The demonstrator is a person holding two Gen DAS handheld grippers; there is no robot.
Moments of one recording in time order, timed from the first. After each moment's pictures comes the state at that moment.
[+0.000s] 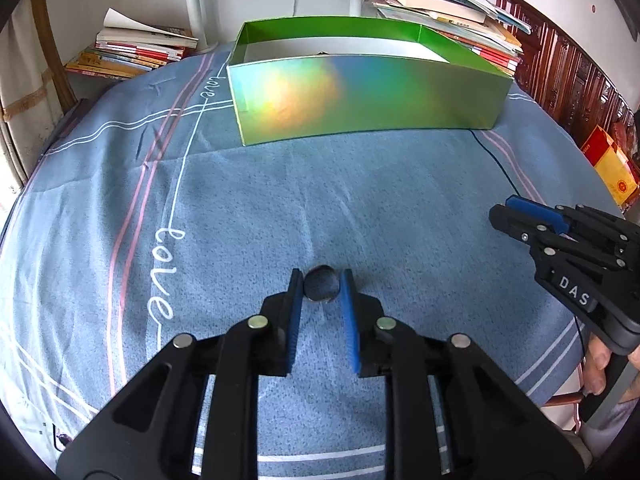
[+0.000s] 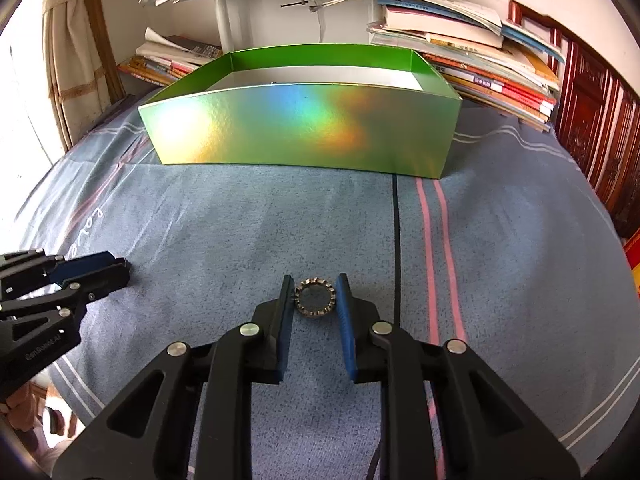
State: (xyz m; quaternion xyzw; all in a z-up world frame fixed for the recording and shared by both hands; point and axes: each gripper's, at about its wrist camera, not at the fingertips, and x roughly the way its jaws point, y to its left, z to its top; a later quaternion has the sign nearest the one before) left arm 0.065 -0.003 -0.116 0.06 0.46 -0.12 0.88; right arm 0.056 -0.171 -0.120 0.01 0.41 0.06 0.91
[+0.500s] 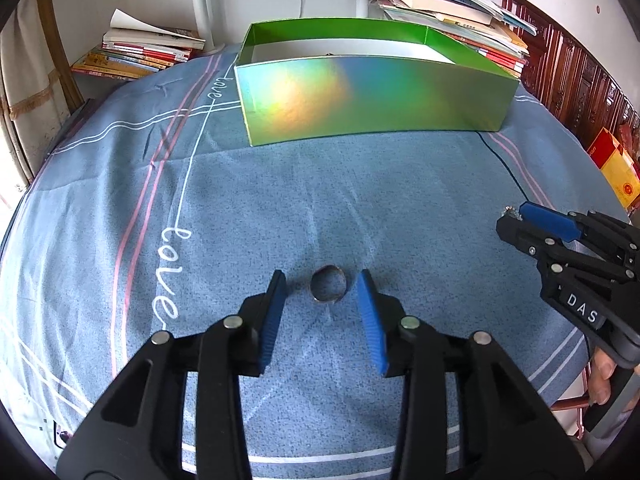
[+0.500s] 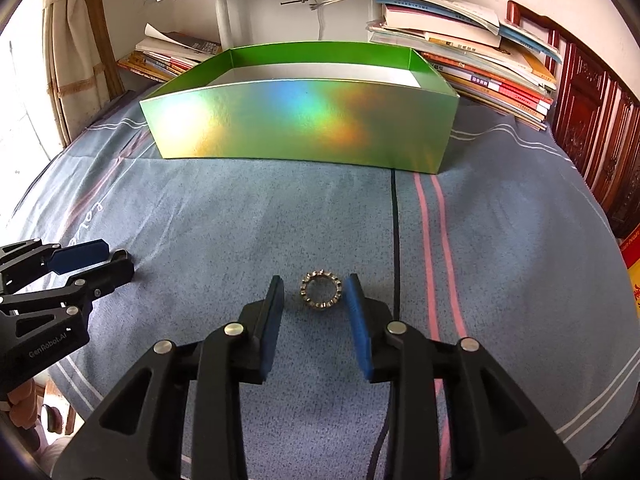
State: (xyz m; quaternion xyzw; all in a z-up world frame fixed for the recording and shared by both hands) left arm 0.064 -0.003 -0.117 0.06 0.45 -0.10 0.88; right arm 0.049 -0.165 -0.120 -0.01 0.42 0.06 0.91
